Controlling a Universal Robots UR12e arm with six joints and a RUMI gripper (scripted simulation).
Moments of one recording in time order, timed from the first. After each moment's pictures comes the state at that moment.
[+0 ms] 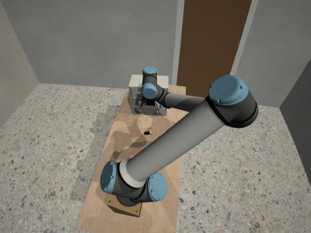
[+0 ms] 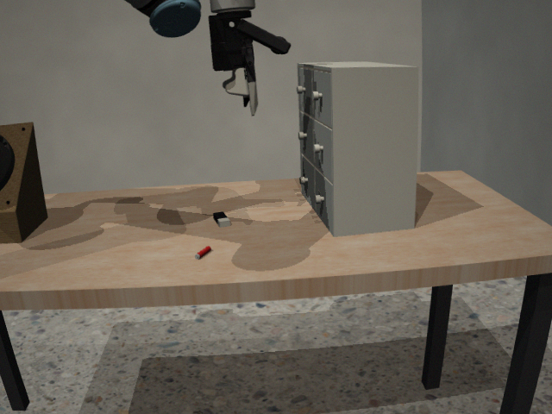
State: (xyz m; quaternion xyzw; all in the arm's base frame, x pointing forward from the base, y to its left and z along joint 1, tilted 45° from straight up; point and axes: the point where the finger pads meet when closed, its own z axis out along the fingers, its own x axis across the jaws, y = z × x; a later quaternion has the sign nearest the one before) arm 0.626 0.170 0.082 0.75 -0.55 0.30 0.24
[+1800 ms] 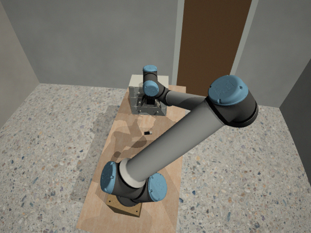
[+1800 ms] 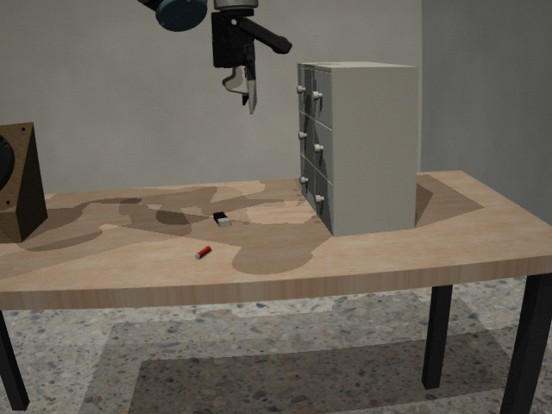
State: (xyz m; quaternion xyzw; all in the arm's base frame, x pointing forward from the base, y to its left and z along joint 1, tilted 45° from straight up) arm 0.623 0.172 0.084 0.74 -0.55 0.28 0.25
